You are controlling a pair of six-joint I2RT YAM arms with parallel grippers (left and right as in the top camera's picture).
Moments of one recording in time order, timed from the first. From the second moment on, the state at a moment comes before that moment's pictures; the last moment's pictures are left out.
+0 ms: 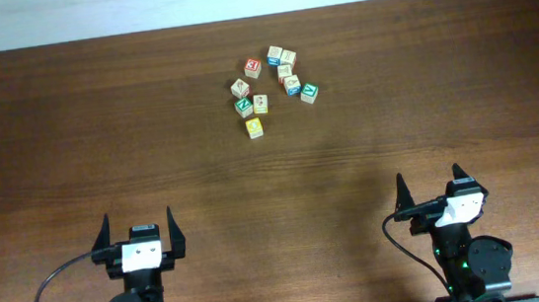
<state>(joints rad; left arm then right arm) -0.09 0.01 0.02 -0.07 -0.18 0.24 -0.01 0.01 0.01 -0.07 -0.05 0.00</state>
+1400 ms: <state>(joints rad) -0.09 0.71 0.58 -0.25 0.08 0.16 -0.01 0.39 0.51 -0.22 -0.24 0.00</state>
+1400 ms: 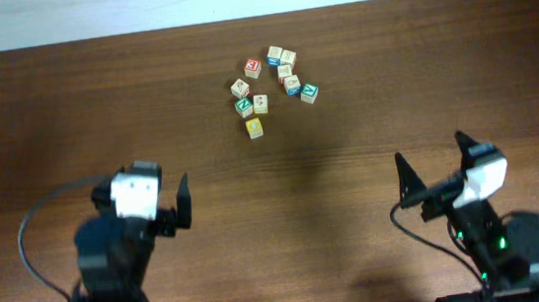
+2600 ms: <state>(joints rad) -0.13 1.69 1.57 -0.90 0.16 -0.11 0.12 1.79 1.58 -0.80 -0.33 0.32</state>
